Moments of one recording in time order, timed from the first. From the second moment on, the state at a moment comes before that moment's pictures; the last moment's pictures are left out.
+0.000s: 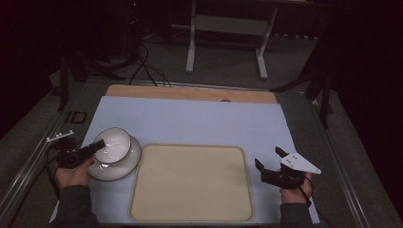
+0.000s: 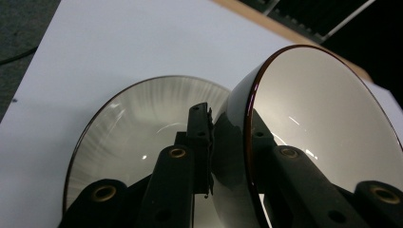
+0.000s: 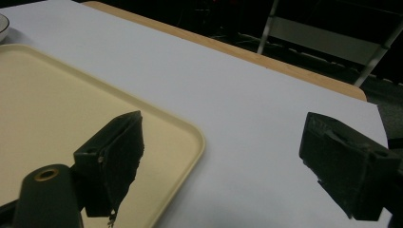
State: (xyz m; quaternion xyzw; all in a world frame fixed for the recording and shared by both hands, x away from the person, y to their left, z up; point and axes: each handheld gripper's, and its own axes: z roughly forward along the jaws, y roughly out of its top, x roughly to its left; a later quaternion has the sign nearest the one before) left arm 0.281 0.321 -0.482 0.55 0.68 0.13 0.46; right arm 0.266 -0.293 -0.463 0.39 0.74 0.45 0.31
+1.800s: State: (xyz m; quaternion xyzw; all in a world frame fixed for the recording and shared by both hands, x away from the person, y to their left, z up) left arm 0.278 0.261 -0.444 0.60 0.60 0.14 0.50; right arm 0.266 -0.293 -0.462 0.38 0.74 0.45 0.32
